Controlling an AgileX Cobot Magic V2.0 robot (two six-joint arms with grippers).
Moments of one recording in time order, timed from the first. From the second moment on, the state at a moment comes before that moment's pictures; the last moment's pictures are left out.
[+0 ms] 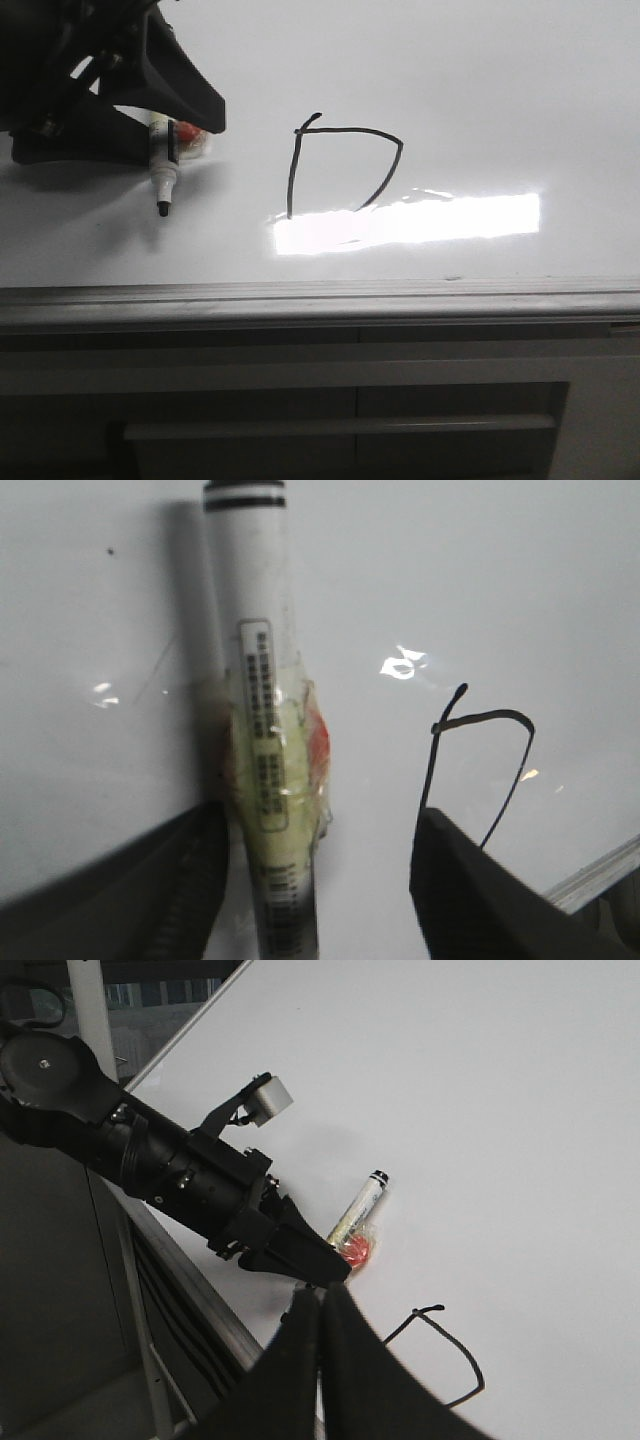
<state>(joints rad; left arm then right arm) -0.61 1.25 -0.68 -1.00 0.14 0.46 0.70 0.60 -0.66 0.70 0.31 -0.81</state>
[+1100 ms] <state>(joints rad) -0.60 0.49 -0.58 -0.48 0.37 0.46 0.70 0.51 -0.52 0.51 0.15 -0.80</state>
